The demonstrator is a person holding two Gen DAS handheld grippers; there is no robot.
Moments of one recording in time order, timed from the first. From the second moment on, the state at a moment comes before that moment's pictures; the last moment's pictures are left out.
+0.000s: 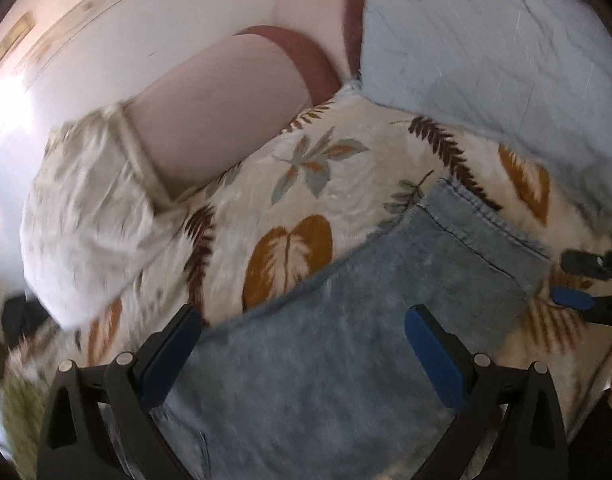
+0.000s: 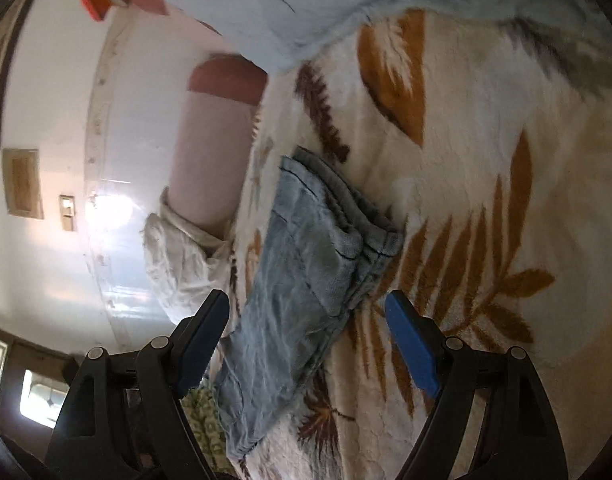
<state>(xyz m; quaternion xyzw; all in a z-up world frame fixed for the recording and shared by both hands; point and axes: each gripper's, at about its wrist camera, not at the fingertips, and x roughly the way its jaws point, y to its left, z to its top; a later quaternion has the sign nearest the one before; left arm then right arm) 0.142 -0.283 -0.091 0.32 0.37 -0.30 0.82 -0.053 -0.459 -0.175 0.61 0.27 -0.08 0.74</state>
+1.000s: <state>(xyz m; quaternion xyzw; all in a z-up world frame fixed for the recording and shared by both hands) 0.189 -0.460 -0.180 0.34 0.43 -0.57 0.61 -0.022 -0.464 -0.196 0.61 0.29 -0.14 0.73</state>
